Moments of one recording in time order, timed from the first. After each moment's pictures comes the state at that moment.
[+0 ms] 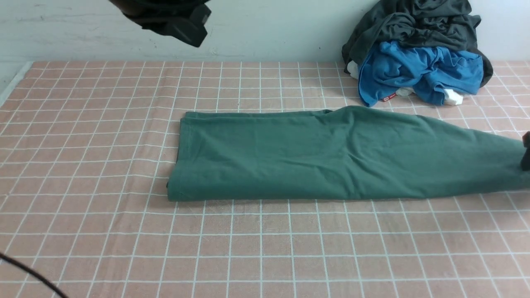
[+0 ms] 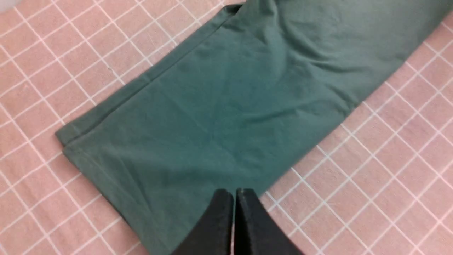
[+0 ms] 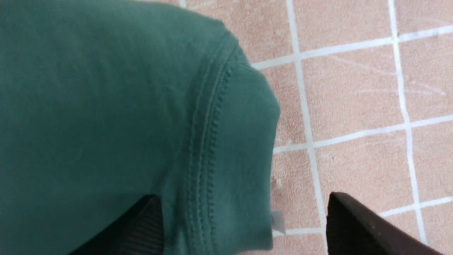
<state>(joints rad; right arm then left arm) -0.37 2.10 -1.58 0.09 0.91 -0.17 -0.25 1.65 -1.87 -0.34 1.22 0.44</state>
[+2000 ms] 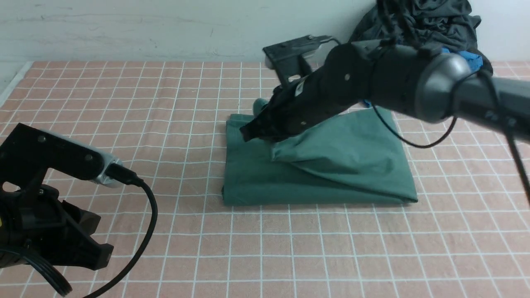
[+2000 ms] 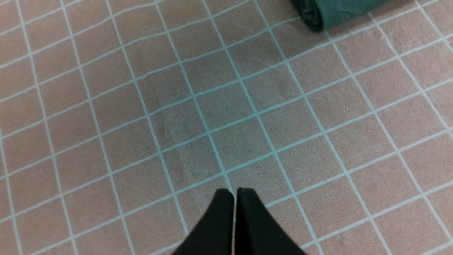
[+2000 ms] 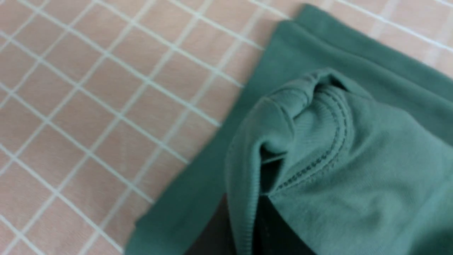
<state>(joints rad) 0.60 2.05 -1.68 0.23 0.62 -0.11 -0.25 0.94 -0.67 -0.05 0.65 0.16</state>
